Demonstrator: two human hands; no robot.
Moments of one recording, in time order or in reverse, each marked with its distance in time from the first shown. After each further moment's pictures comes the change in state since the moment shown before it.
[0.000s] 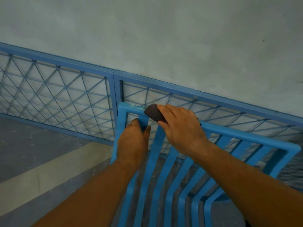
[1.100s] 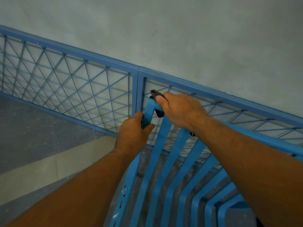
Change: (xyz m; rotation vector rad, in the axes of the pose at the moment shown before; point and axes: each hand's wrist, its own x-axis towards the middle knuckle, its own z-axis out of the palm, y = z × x) left_hand 0.018 -0.050 -0.050 0.016 -0.048 -0.042; right_hand 0.079 -0.050 -0.011 0.177 -0.267 0.075
